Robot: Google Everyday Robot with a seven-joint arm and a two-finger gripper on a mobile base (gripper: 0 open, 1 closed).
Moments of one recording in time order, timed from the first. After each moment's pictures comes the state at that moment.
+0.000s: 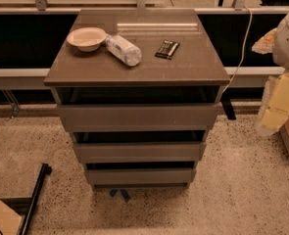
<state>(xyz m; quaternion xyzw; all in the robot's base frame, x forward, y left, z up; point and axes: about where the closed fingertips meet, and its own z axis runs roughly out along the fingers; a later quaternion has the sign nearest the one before) 0.438 -0.217 0.976 -0.60 0.78 -0.03 0.16</state>
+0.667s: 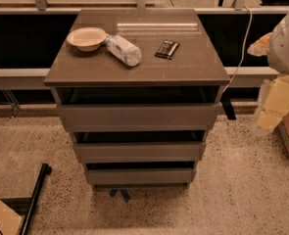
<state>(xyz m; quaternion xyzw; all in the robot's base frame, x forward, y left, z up) 0.448 -0.214 0.965 -0.61 0.77 -0.03 0.17</state>
